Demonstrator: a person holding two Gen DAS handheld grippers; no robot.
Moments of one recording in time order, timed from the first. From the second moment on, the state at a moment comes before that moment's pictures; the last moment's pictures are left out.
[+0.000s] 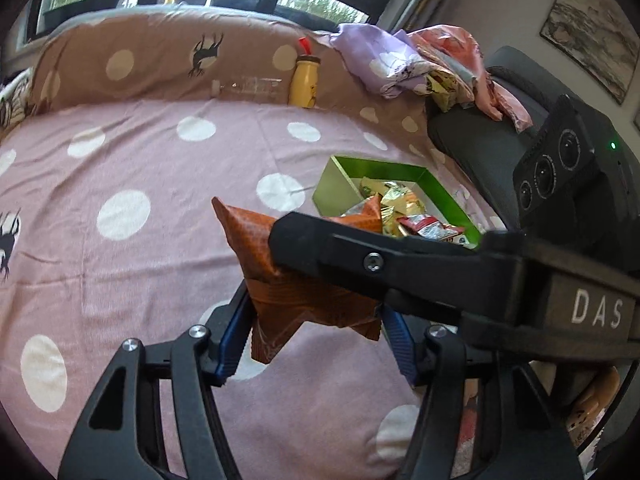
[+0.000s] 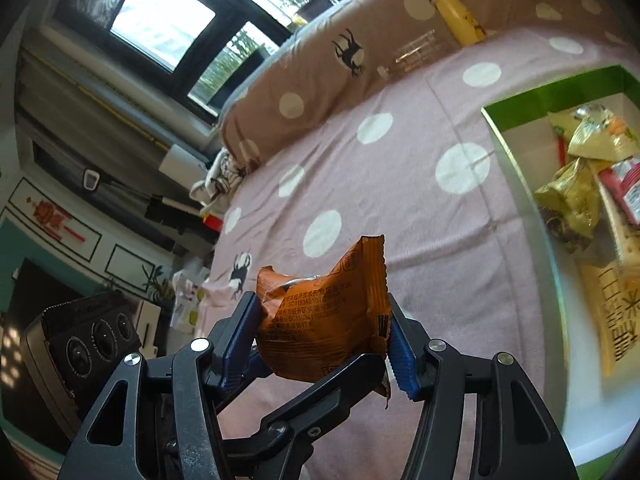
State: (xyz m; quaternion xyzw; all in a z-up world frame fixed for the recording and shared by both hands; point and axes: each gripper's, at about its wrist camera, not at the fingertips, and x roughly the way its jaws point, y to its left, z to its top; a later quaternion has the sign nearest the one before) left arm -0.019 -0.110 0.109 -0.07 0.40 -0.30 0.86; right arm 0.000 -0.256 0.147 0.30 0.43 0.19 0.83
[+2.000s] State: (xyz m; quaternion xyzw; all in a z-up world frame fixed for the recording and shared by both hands) left arm -0.019 -0.252 0.137 0.02 0.38 -0.37 0.85; right arm -0.055 -0.413 0.176 0.30 0.36 -0.10 0.88
